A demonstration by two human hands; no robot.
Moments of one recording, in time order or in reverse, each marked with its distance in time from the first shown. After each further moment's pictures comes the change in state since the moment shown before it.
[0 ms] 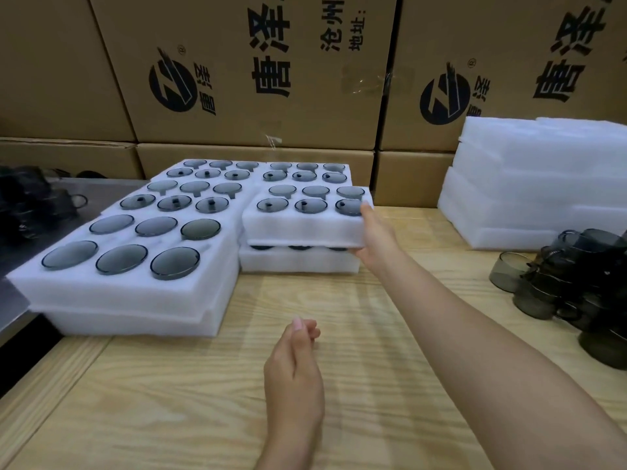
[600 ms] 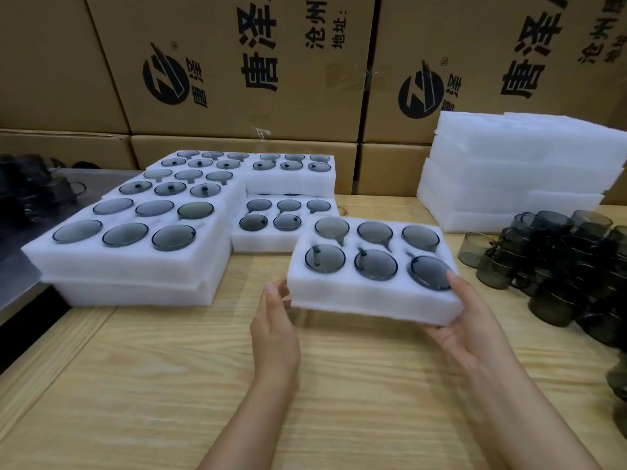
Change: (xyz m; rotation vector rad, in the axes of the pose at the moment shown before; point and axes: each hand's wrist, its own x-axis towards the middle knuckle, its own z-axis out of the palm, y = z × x) left_hand -0.007 0.020 -0.005 -0.072 -0.037 -0.014; right_hand -0.163 0.017 -0.151 0.321 0.036 -0.012
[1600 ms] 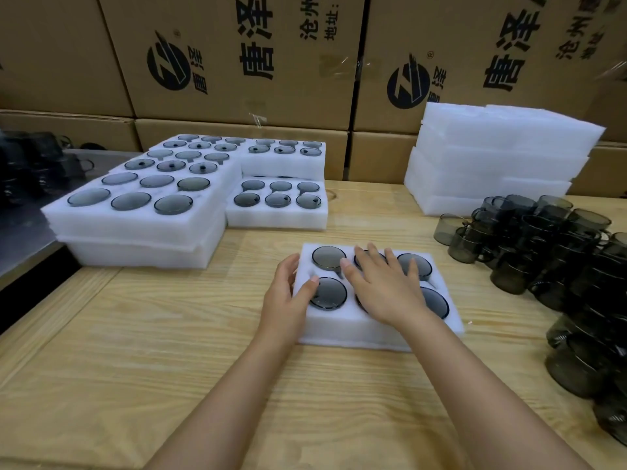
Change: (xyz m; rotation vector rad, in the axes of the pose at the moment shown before) left_hand -0.037 0.005 0.002 0.144 -0.343 0.027; right_hand -0.021 0.022 0.029 -1.942 -0.197 -0.314
